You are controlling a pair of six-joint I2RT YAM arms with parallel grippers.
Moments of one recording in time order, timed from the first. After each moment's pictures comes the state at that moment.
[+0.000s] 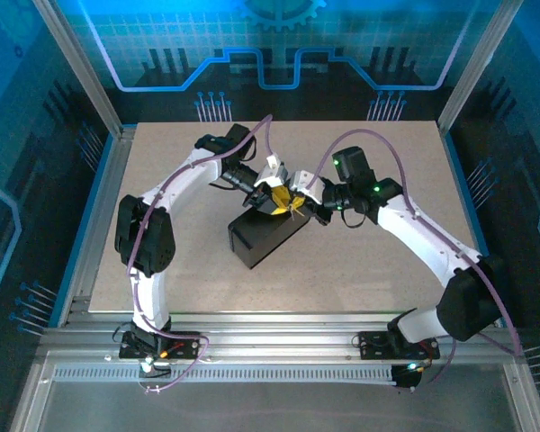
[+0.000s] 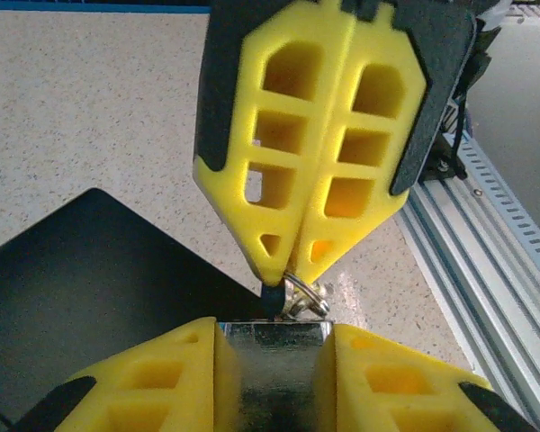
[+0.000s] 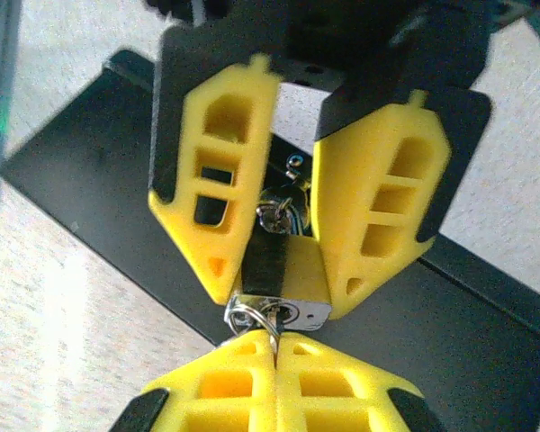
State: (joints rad) left arm -0.40 1.96 1.76 -1.10 1.07 1.12; right arm 0.46 1.42 1.21 -0.60 -0.60 -0.62
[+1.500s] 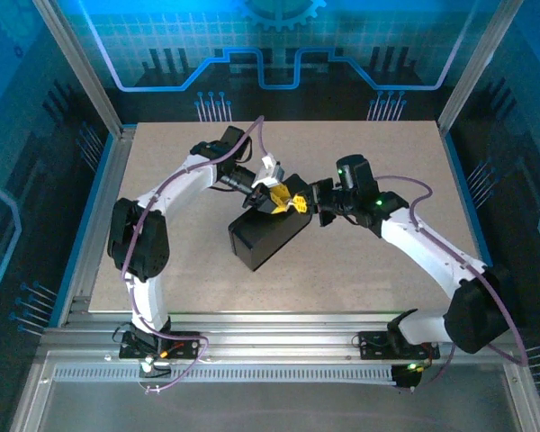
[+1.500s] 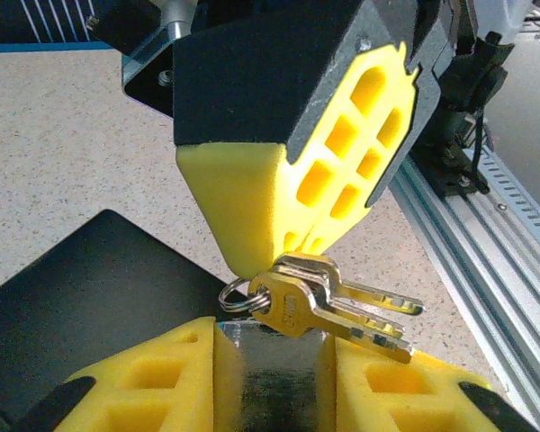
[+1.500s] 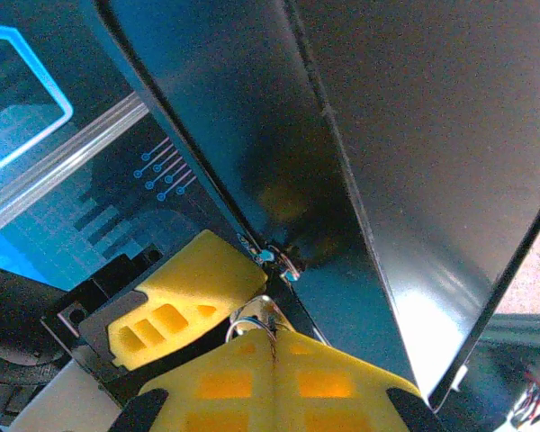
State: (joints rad) left arm -0.38 1.90 1.63 -0.91 1.11 1.06; right arm 0.48 1.33 1.06 -0.38 -0.49 1.84
